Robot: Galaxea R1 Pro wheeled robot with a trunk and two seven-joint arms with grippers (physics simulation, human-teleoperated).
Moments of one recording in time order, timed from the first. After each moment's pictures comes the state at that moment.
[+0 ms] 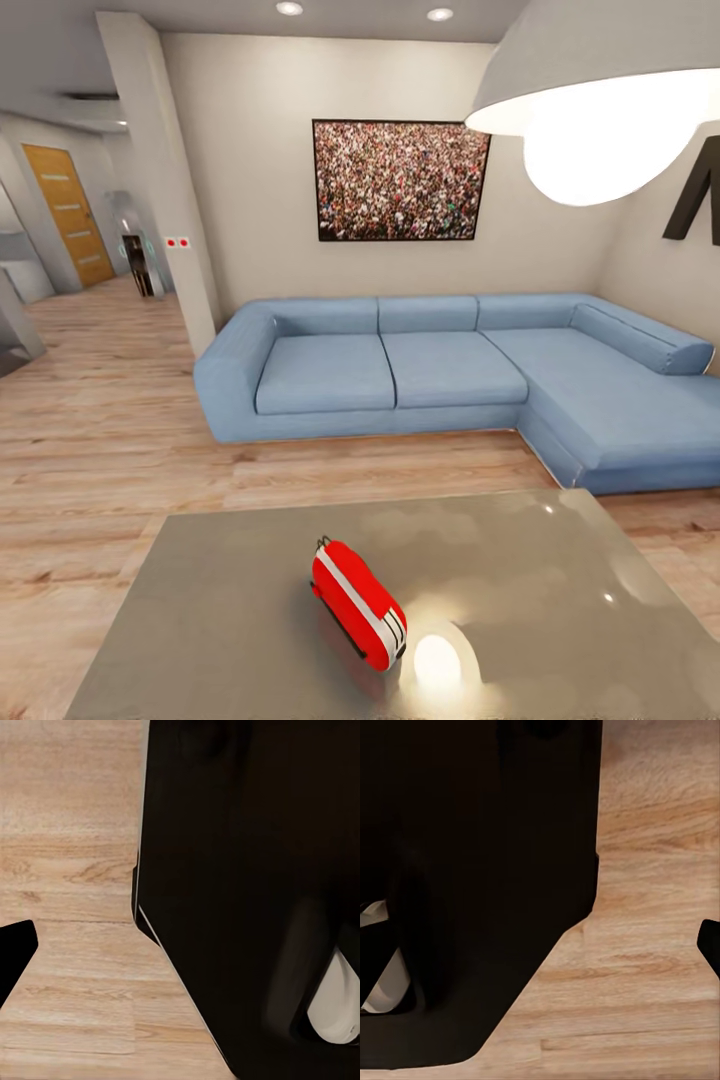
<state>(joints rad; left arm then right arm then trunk) 0.00 0.01 0.02 -0.04 0.10 -0.04 0.01 0.00 0.00 -0.01 0.00 -0.01 -0.05 0.00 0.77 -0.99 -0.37</state>
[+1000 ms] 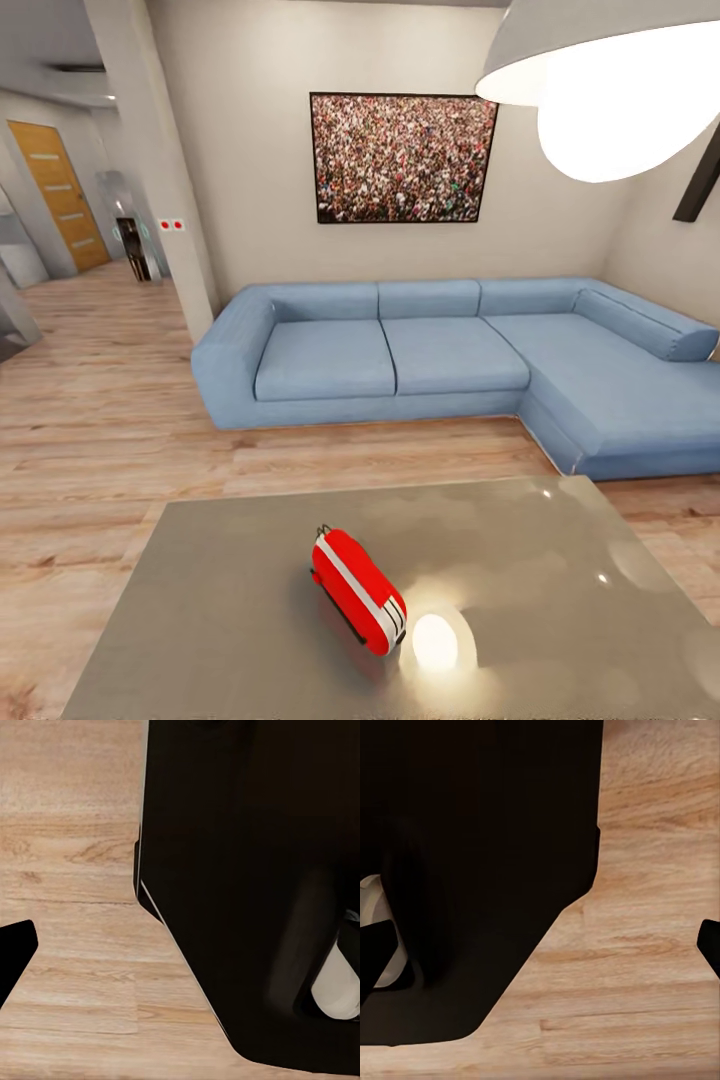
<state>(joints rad) 0.00 0.01 0.02 -0.04 0.10 -0.04 0.01 0.00 0.00 -0.01 0.00 -0.01 -0.05 0.00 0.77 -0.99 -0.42</state>
